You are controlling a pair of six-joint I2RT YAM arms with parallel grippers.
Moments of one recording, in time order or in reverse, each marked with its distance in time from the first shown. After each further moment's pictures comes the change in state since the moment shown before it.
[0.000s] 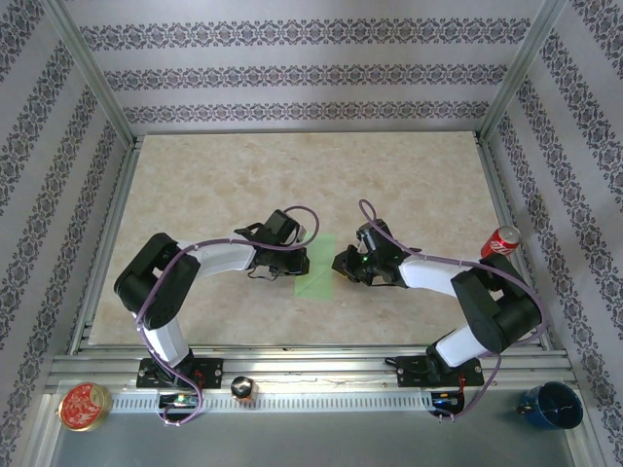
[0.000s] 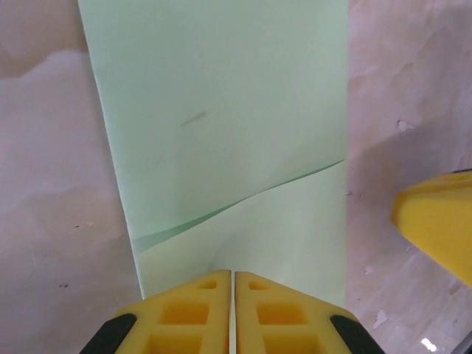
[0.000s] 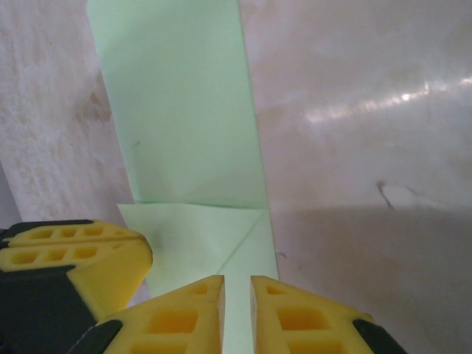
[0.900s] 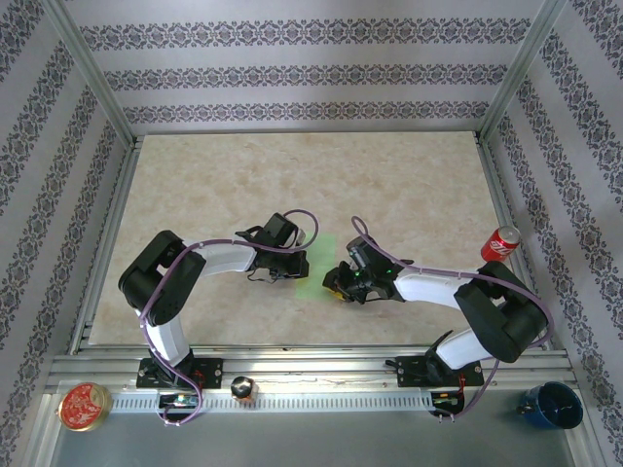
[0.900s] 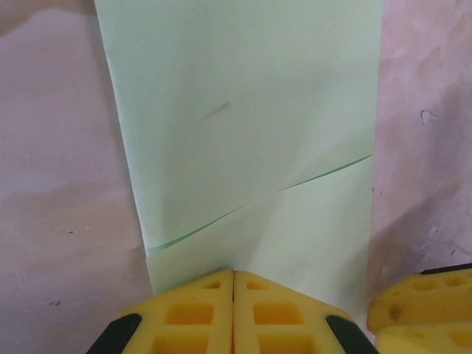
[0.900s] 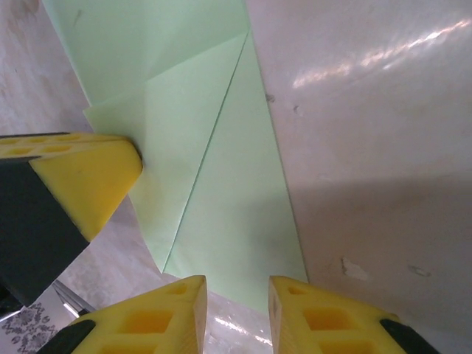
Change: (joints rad) left arm 0.006 0.029 -0.035 0.061 0.045 -0.018; right arm 0.153 -0.039 -0.040 -0.041 0.023 0.168
